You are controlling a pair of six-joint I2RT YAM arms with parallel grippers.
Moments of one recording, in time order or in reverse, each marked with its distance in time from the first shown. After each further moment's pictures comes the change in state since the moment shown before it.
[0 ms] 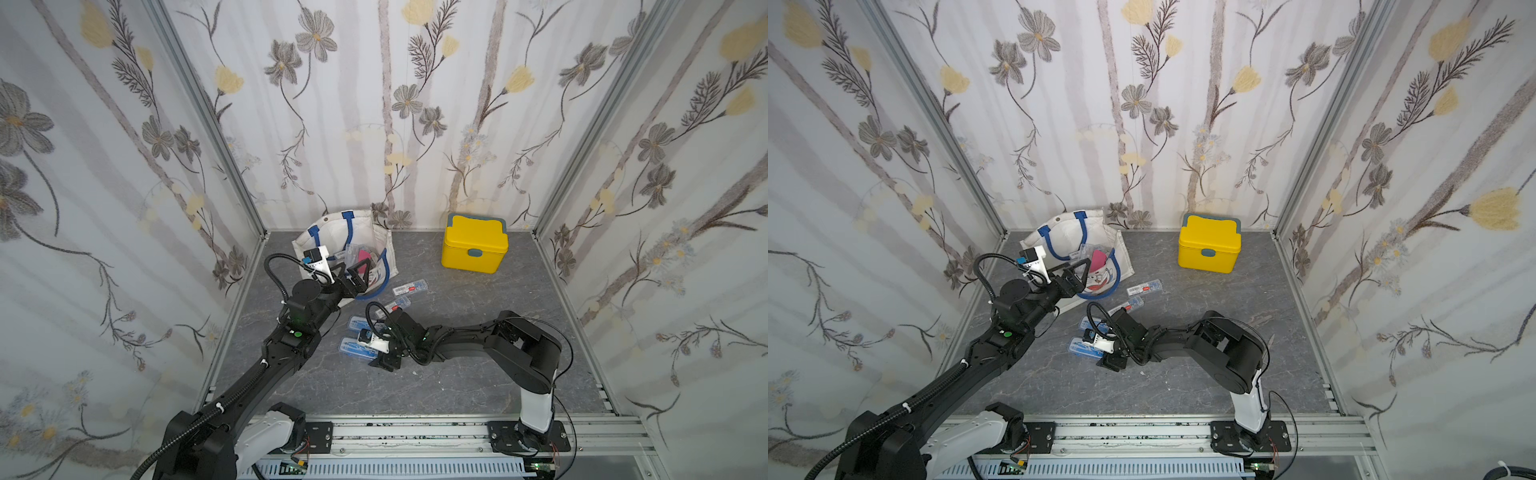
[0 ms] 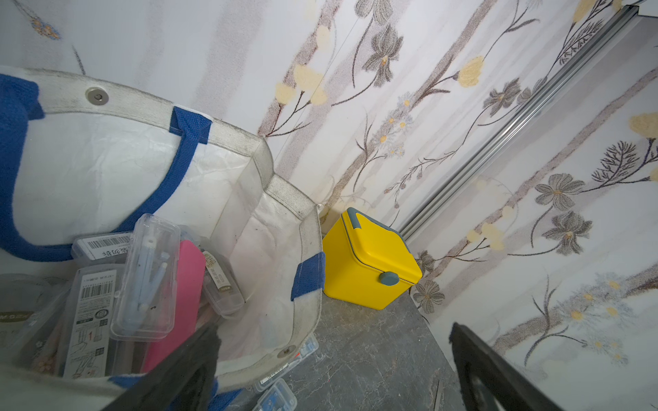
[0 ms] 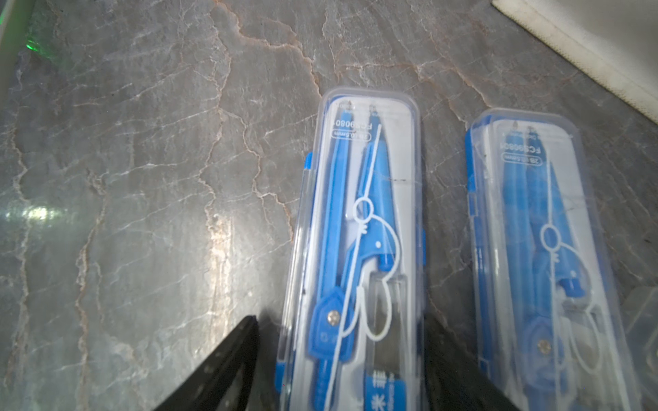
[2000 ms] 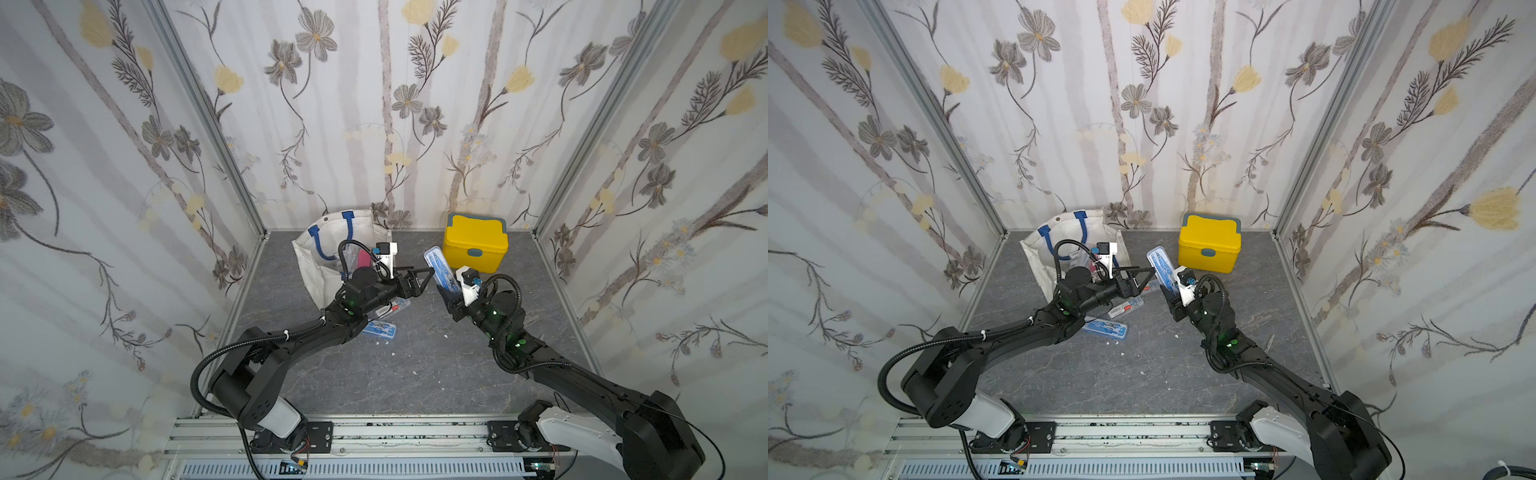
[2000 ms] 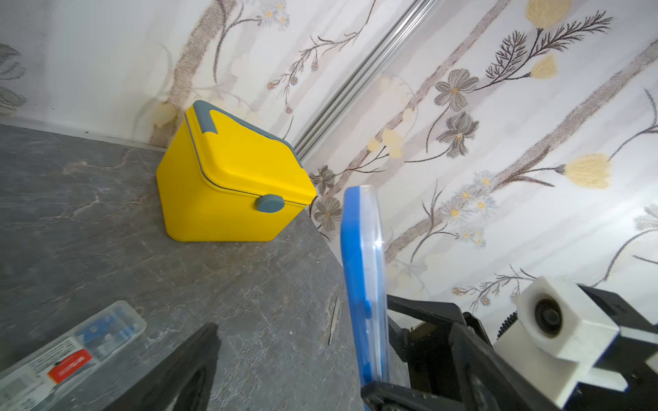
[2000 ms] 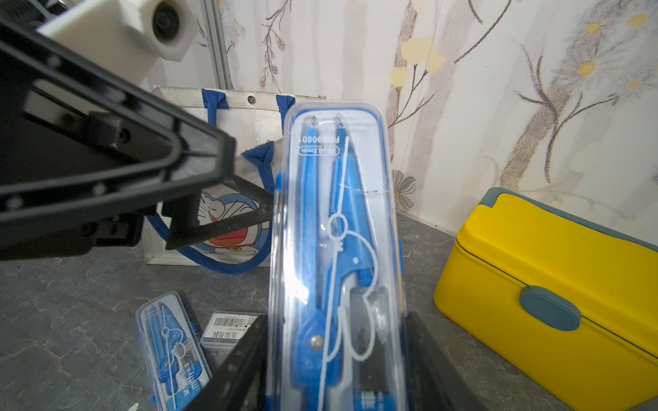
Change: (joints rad) left arm -0.286 0.516 0.261 0.274 0.215 -0.129; right arm -0.417 -0.868 -0.479 0.346 0.271 0.294
